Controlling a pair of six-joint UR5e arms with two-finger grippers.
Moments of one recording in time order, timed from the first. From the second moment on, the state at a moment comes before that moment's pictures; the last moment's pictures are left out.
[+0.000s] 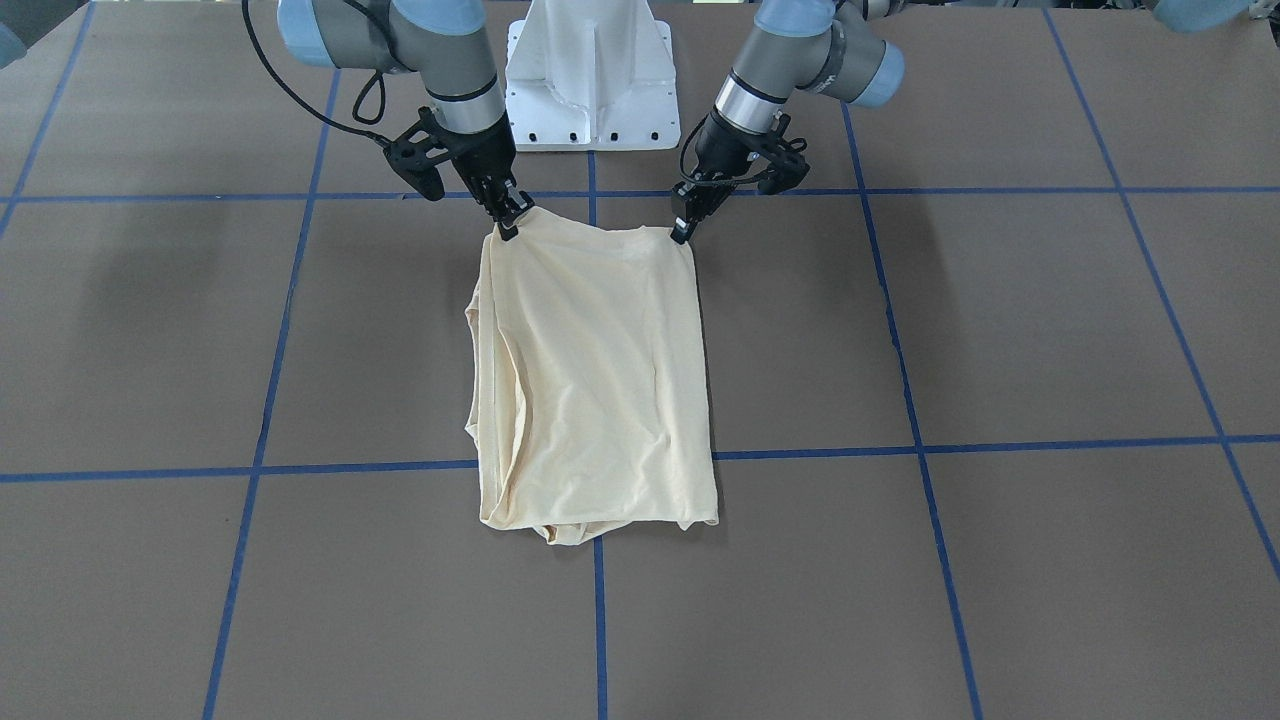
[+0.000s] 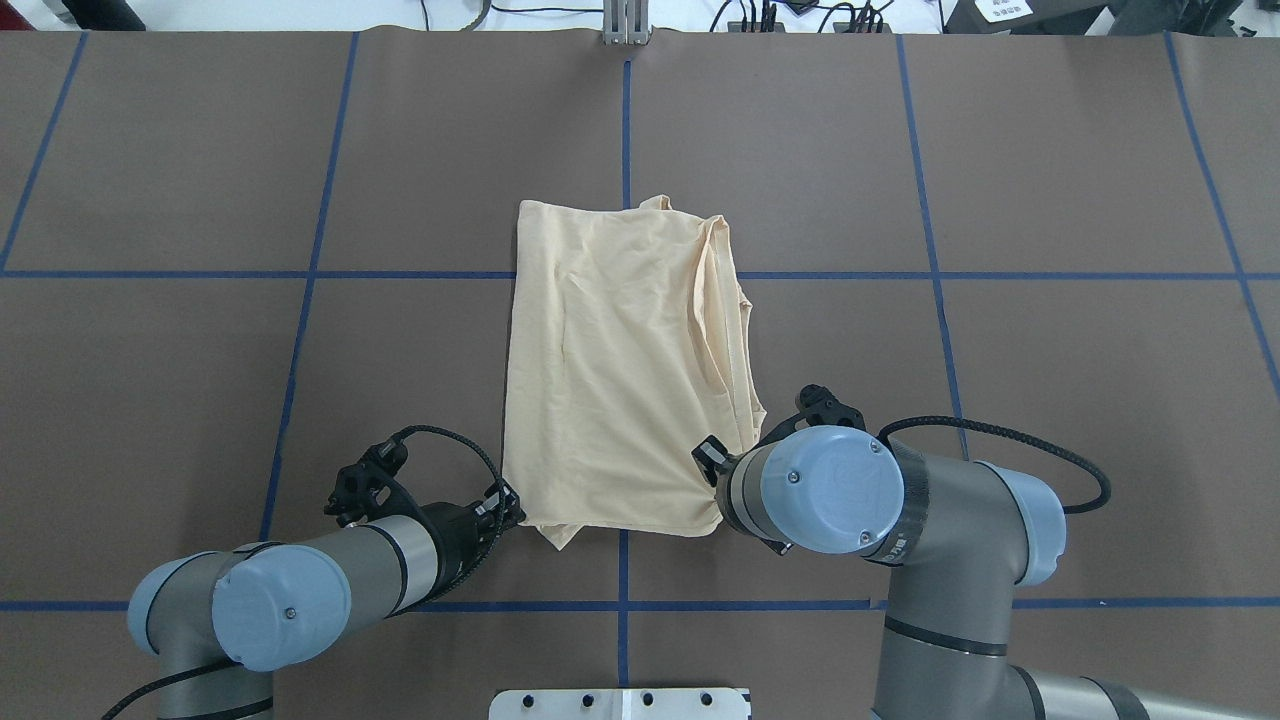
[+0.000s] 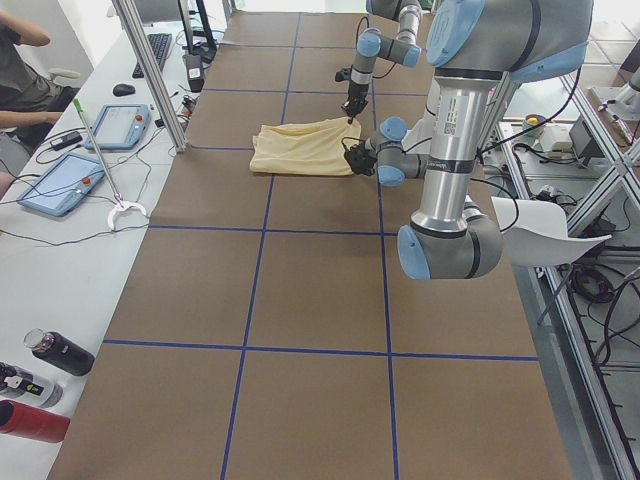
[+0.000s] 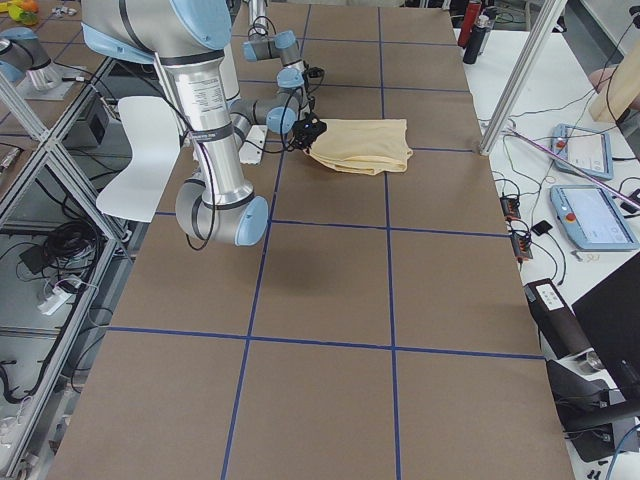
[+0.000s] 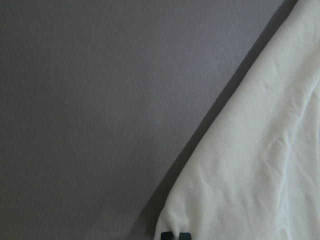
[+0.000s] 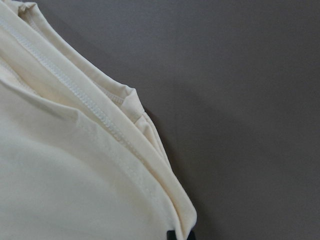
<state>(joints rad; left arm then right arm) -0.18 -1.84 -1.84 -2.25 -1.39 -2.16 0.29 -1.14 1.94 -1.50 1.64 2.23</state>
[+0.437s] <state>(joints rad) -0.18 -1.82 -1.94 -2.22 -1.41 -2.17 0.29 -1.17 1.98 -1.50 1.64 2.24</state>
